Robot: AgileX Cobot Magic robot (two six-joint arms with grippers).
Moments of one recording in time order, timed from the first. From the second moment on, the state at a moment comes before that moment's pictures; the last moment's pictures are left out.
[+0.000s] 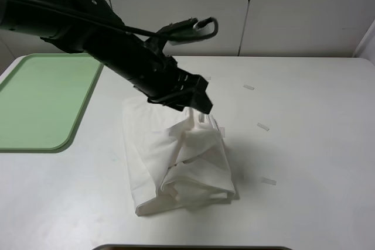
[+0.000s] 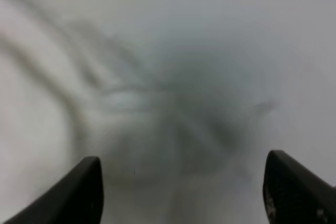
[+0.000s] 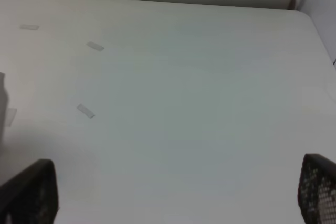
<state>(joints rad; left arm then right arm) -0.65 1.81 -1.12 -1.02 0.44 0.73 -0.05 -0.01 -0.50 0.02 1.03 -0.14</state>
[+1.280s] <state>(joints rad) -0.54 1.89 -0.98 -0.72 0.34 0.53 -0.05 -0.01 -0.50 0.02 1.02 -0.14</state>
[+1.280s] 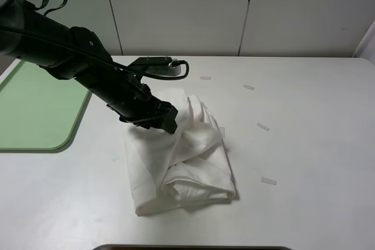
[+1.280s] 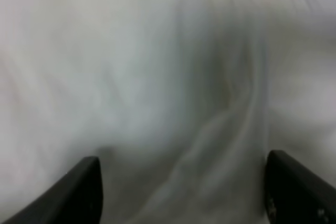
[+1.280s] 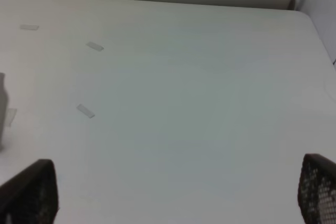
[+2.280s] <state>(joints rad) -0.63 1.96 -1.02 -0.91 0.48 0.71 -0.05 -0.01 -0.50 0.02 1.03 -0.14</state>
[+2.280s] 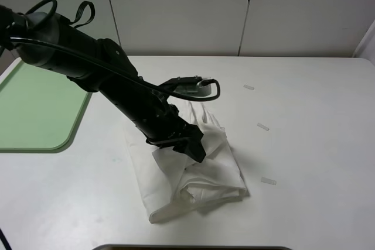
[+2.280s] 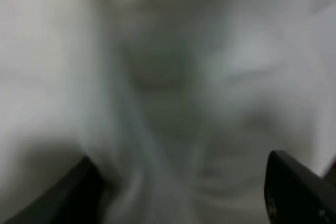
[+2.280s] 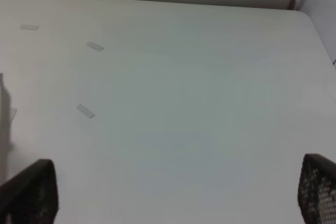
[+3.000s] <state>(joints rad) -0.74 1.96 -1.17 -1.21 0.70 1.07 -0.05 -0.01 -0.50 0.02 1.02 -0.14</state>
